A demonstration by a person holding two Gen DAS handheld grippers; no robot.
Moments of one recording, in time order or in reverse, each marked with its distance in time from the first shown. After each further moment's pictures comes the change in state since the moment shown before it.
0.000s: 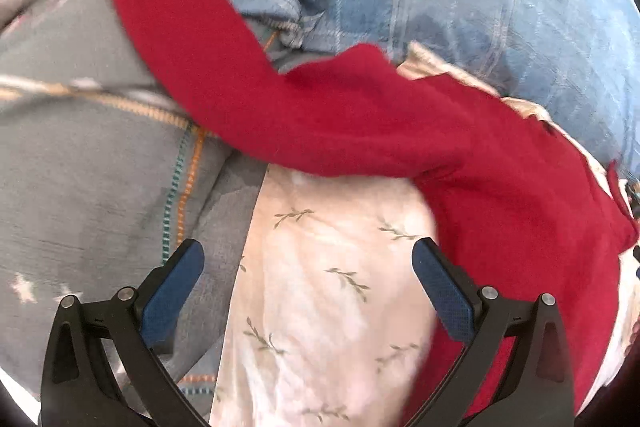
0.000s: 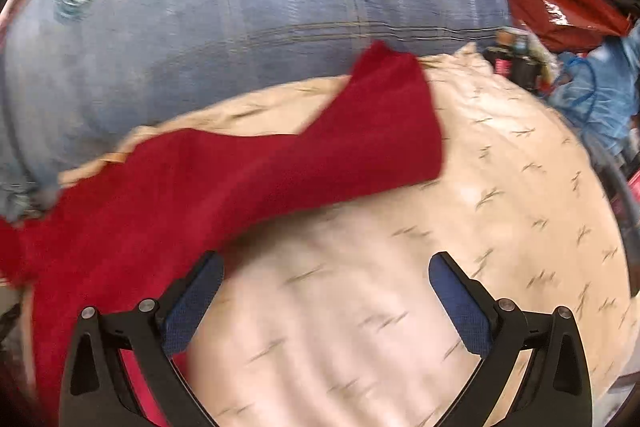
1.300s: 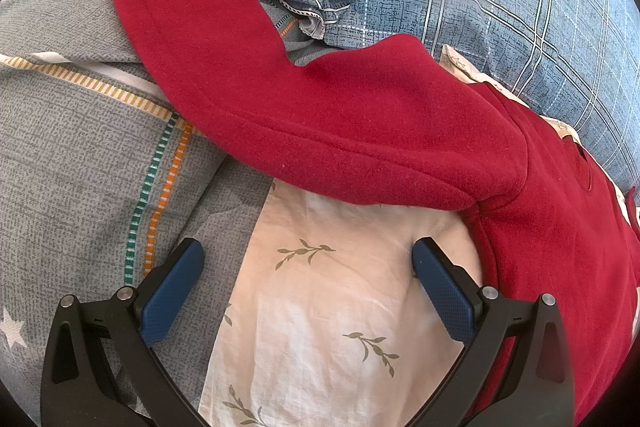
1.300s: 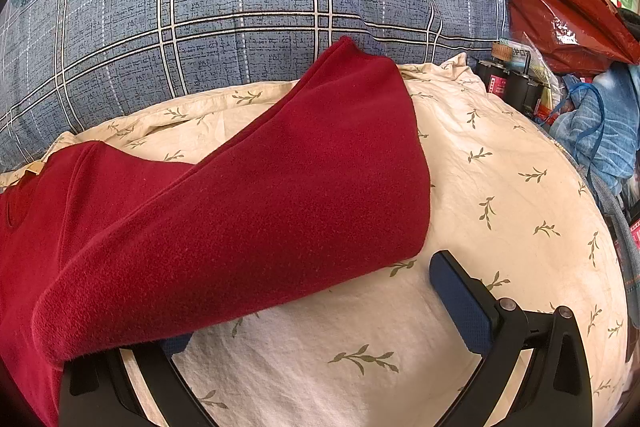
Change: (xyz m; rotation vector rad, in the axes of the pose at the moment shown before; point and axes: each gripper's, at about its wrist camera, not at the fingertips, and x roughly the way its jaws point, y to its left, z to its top) left arm 0.053 0.010 0.005 -0.081 -0.019 0.045; right arm 0.083 -0.034 0.034 -0.053 -0.029 -0.179
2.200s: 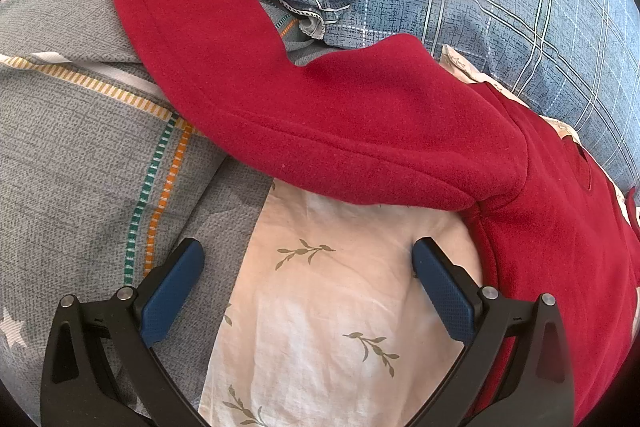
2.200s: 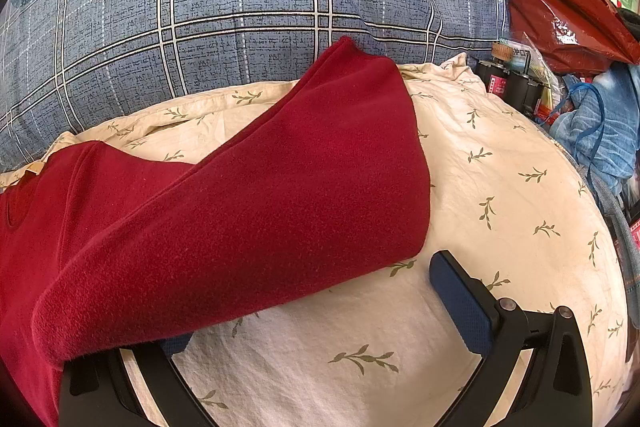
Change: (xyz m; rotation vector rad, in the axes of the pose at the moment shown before) left arm 0.000 0.000 0.000 0.000 0.000 0.000; right arm 0.000 0.000 0.000 0.000 0.000 0.000
